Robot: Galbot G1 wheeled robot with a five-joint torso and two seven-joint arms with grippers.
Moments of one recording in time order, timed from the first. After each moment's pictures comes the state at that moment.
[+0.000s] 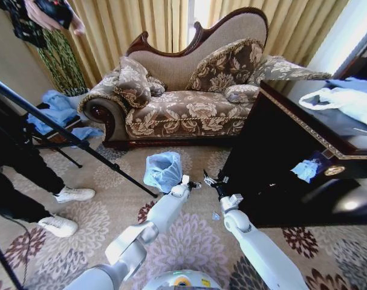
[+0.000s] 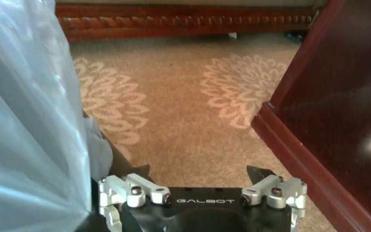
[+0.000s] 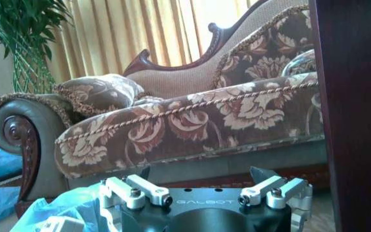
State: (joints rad) left arm 0.45 -1.61 0.16 -0.74 -0.49 0.25 -0.08; right arm -0.97 1.10 0.04 1.56 0.61 0.30 0.15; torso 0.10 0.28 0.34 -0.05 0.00
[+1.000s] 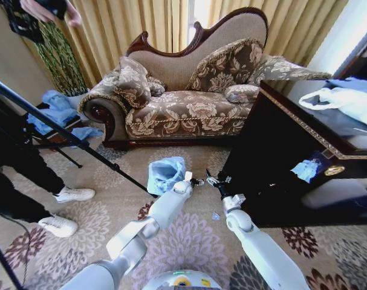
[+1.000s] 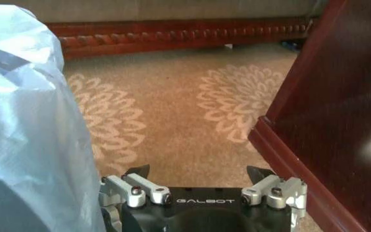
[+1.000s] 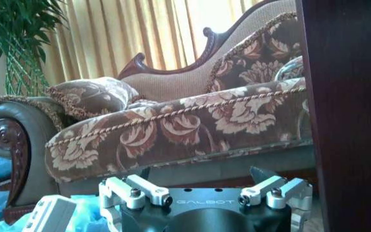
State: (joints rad) left arm 0.40 -1.61 0.20 -0.74 -0.52 0.27 -0.09; right arm -0.96 1.10 0.06 1.54 0.61 0.31 0.14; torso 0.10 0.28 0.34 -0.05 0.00
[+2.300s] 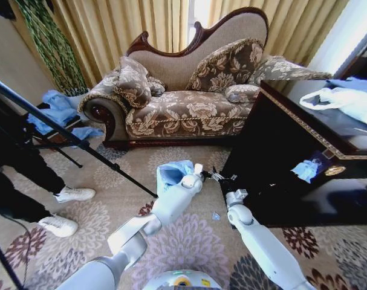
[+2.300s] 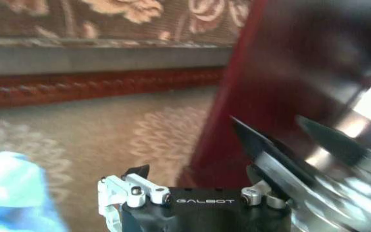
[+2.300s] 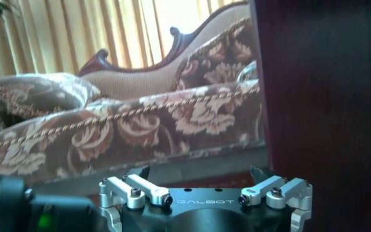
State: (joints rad) left arm 0.38 -1.61 0.33 -1.01 -0.70 0.35 -0.15; right arm -0.91 1.11 0.08 1.44 0.62 0.30 0.22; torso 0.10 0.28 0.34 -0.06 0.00
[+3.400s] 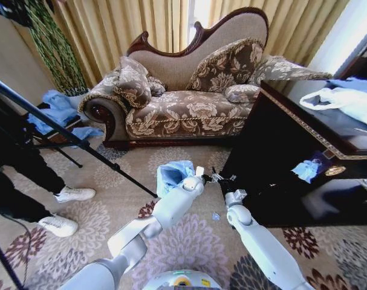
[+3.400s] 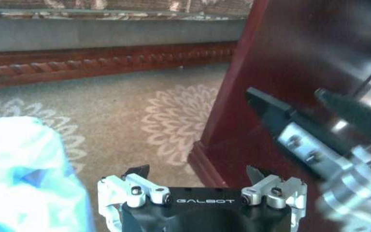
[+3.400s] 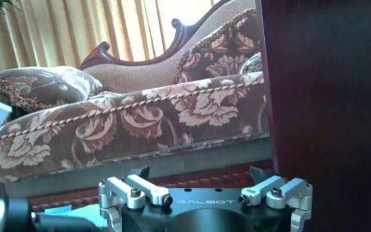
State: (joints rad) left arm 0.39 -1.61 0.31 -0.98 -0.66 0.41 -0.16; right arm -0.91 1.11 0.07 1.45 0.62 0.30 0.22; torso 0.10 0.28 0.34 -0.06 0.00
